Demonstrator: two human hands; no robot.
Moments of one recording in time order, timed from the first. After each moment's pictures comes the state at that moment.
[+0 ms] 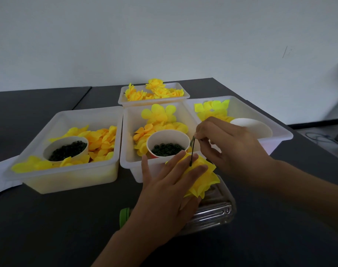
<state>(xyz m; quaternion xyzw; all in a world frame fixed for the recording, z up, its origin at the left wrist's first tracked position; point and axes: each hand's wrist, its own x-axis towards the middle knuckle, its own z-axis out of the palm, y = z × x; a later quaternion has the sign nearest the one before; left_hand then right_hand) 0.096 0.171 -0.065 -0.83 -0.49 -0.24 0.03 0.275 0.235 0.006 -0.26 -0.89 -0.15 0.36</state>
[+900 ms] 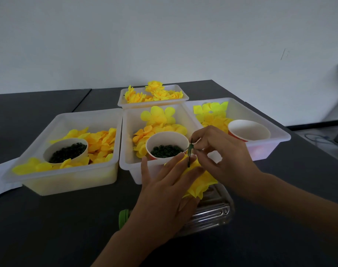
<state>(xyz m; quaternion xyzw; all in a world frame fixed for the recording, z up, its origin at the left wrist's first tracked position) 0.097 0.171 -0.066 -0.83 -0.50 -0.24 0.03 0.270 0.234 -0.019 -0.24 -0.86 0.00 0.45</state>
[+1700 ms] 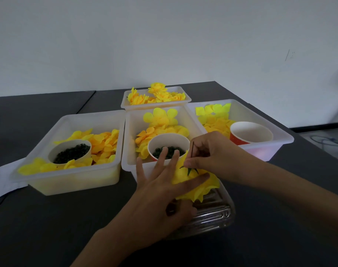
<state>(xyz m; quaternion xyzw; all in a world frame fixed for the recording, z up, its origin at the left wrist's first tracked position) 0.078 0.167 -0.059 -0.85 -0.47 -0.22 -0.02 0.260 0.244 0.004 -0.37 -0.83 0.31 0.28</state>
